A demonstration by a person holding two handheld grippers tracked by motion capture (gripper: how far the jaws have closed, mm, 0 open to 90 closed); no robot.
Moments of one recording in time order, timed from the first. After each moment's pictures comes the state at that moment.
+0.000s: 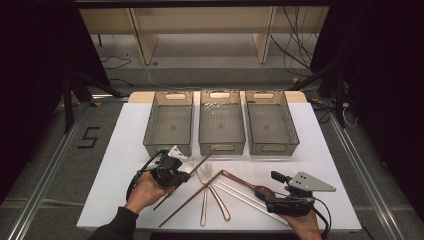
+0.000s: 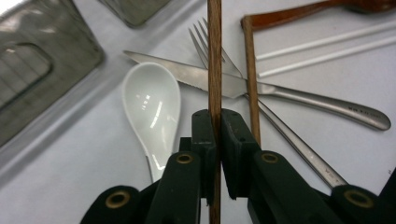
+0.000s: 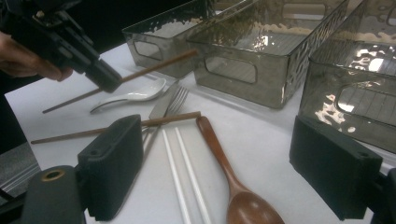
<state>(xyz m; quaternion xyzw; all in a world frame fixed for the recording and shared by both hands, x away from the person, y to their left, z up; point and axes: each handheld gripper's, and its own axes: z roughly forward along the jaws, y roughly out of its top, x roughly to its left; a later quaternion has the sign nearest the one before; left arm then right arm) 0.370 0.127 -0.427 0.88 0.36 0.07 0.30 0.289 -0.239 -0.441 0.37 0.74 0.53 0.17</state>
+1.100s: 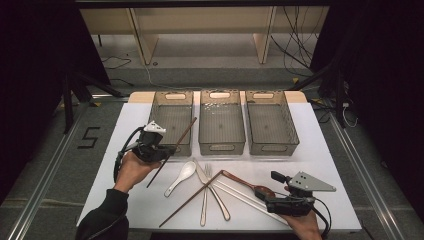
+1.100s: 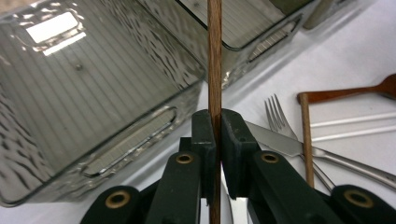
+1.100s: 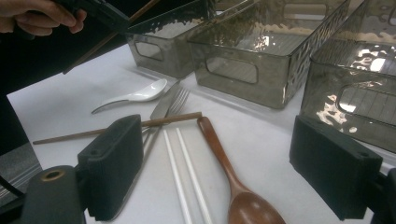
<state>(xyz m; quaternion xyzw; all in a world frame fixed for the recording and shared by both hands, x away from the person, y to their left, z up) 0.411 0.172 -0.389 0.83 0.42 0.12 0.36 0.289 -0.239 -0.441 0.37 0.74 0.53 0.17</state>
